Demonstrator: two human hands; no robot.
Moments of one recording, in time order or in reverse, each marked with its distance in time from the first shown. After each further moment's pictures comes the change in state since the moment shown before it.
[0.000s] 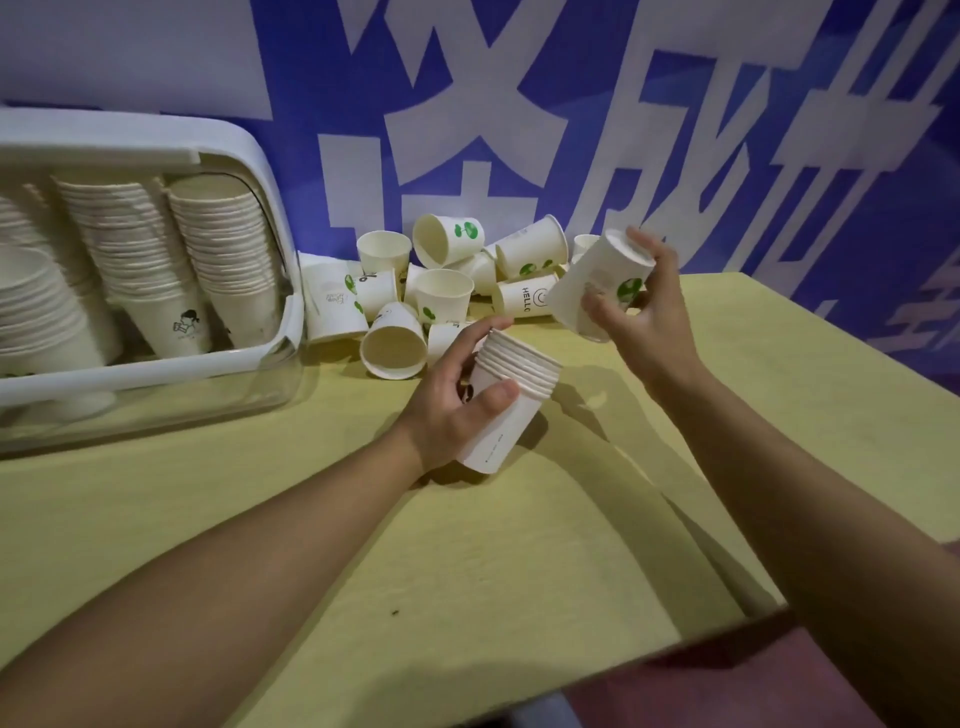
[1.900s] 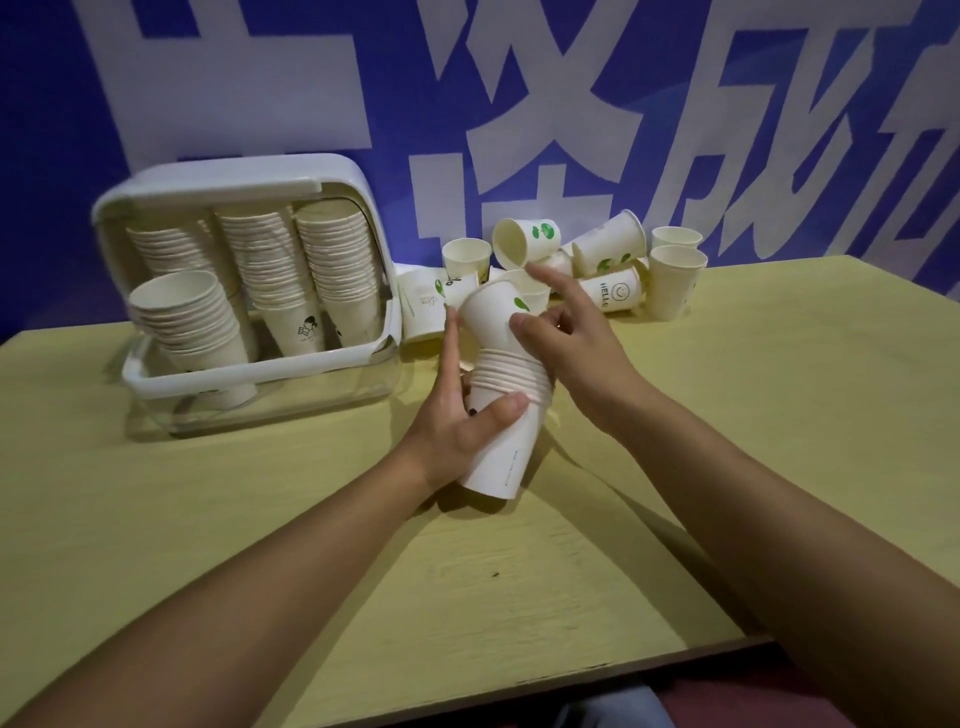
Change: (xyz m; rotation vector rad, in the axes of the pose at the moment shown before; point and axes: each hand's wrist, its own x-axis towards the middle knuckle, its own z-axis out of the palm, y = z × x) left_hand -0.059 0.028 -0.052 0.035 0.144 -0.240; right_hand -0.052 -0.065 0.108 0.284 -0.341 0.180
